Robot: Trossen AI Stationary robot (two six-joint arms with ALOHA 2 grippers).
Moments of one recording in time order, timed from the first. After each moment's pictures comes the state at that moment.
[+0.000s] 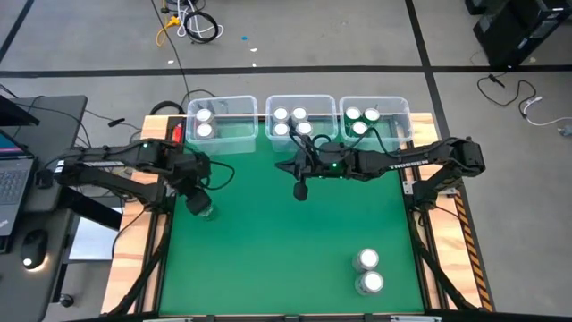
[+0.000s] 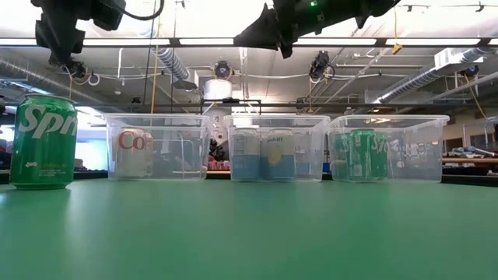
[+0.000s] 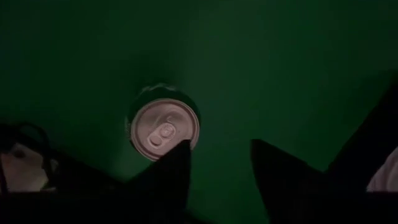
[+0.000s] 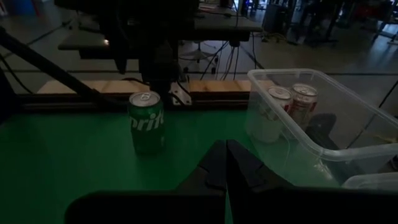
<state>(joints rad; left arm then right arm) 0.00 1.02 1.12 -1.38 0.16 -0.72 -0.06 1.55 1.06 0.25 0.10 -0.03</state>
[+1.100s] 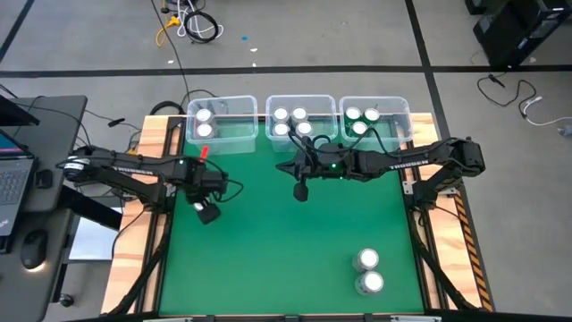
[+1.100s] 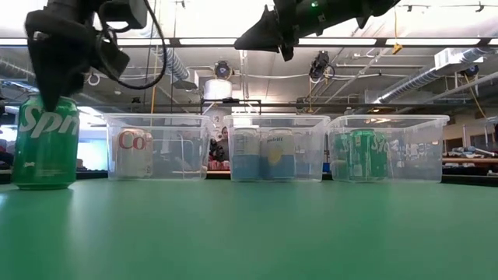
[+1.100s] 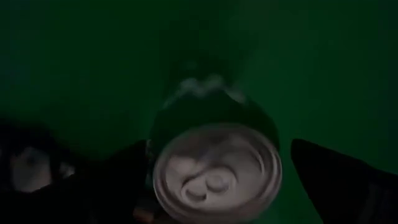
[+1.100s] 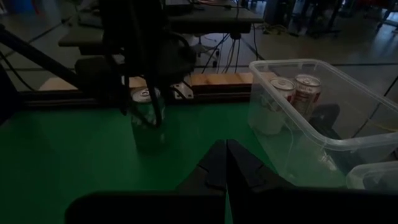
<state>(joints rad) -0.03 1.17 0.89 -1.24 0.11 -0.68 -0.06 1.55 1.06 0.22 0.10 0.00</state>
